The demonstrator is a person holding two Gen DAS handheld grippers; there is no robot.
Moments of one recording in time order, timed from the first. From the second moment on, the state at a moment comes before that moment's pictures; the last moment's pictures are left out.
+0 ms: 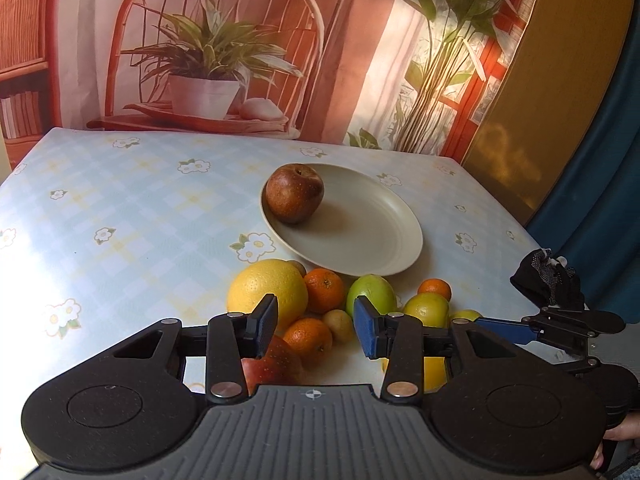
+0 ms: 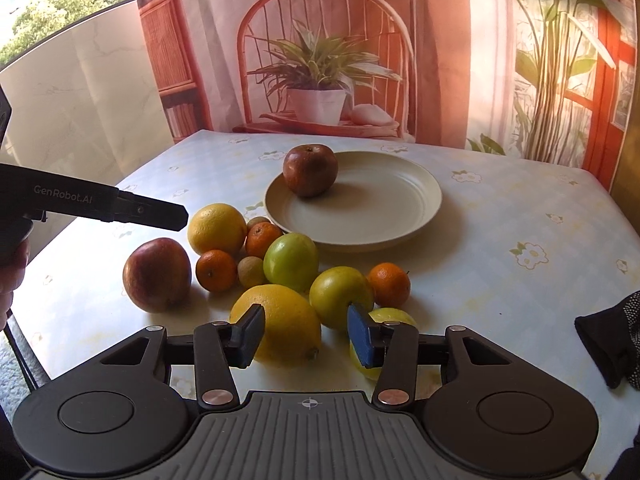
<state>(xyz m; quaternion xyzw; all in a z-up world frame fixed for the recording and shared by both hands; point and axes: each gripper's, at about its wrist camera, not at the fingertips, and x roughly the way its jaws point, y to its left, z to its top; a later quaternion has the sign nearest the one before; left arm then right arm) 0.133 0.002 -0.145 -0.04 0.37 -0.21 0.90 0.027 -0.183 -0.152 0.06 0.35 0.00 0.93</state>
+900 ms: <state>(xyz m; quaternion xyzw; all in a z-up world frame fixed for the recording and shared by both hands) 0.152 -0.047 -0.183 -0.08 0.44 -0.31 0.84 0.019 -0.169 -0.171 0.05 0.39 0.05 0.92</state>
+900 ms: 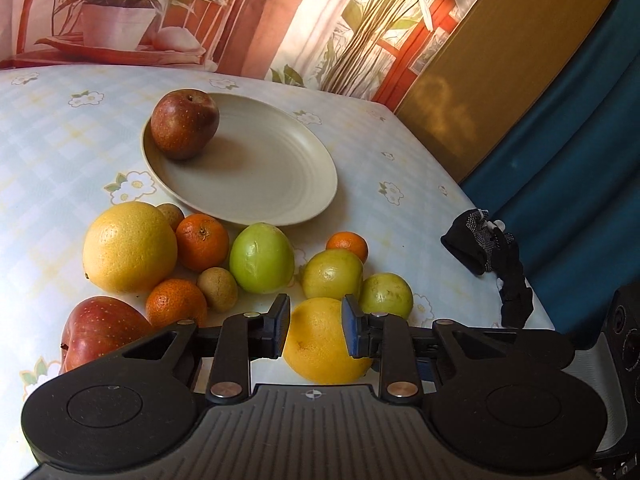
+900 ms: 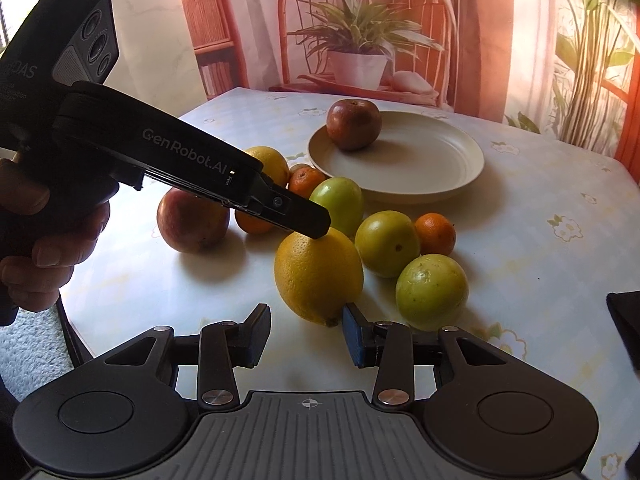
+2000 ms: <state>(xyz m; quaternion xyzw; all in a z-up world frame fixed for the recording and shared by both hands) 0.164 -0.044 -0.204 -0.16 0.47 -0.32 0.81 0.027 -0.183 -0.187 0.09 0.38 0.02 0.92</state>
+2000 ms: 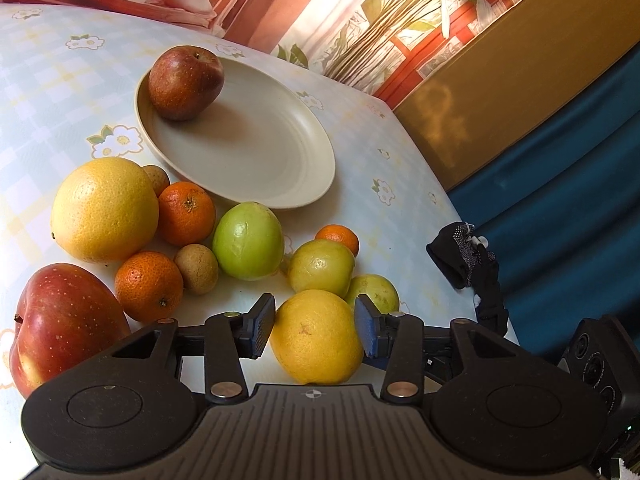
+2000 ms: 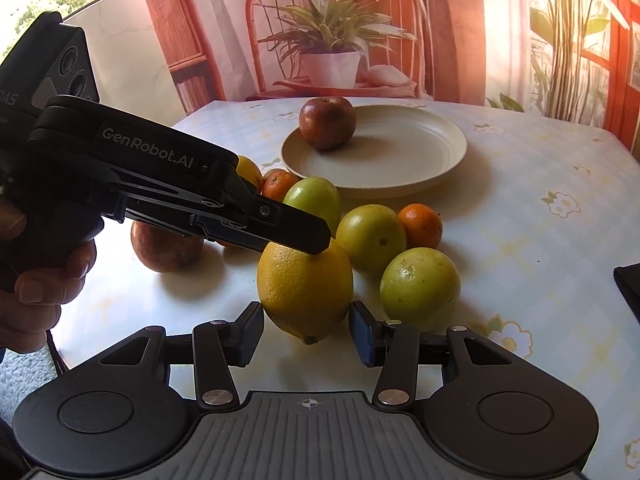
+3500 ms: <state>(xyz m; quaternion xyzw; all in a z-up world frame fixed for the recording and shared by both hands) 0.281 -0.036 -0.175 -0.13 0.47 -0.23 0.85 0.204 -0.192 -0.165 0.03 0.43 0.09 0.90</state>
